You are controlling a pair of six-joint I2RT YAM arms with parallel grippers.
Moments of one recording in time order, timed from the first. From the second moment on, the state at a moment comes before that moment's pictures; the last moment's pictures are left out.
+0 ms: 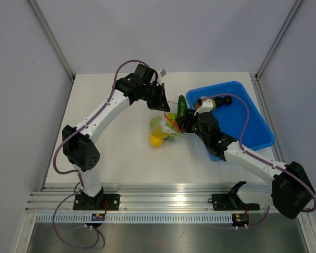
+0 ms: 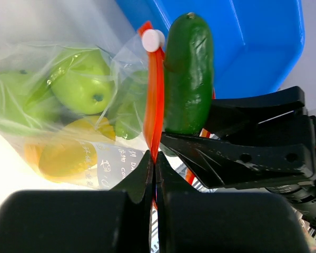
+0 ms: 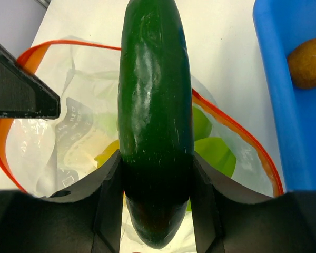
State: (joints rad) left arm -0.57 1.81 1.82 -0.84 0.43 -0.51; right arm 0.66 1.21 0.72 0.19 0.21 0.54
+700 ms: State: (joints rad) left arm -0.57 1.81 1.81 -0.84 0.44 -0.51; right arm 0.68 1.15 0.69 0.15 0.02 0.46
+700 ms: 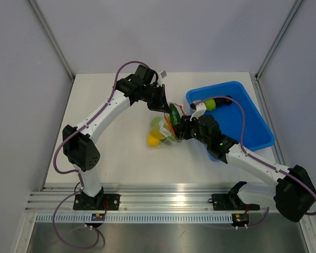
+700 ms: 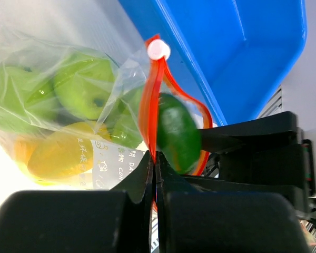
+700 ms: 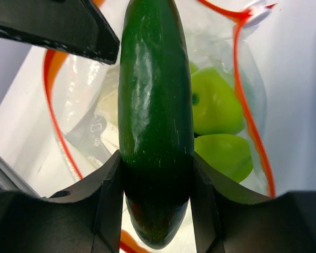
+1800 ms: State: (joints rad) left arm -0.56 1.81 1.81 -0.84 0.45 -0.51; right arm 0.32 1.11 0.93 -0.23 0.25 0.41
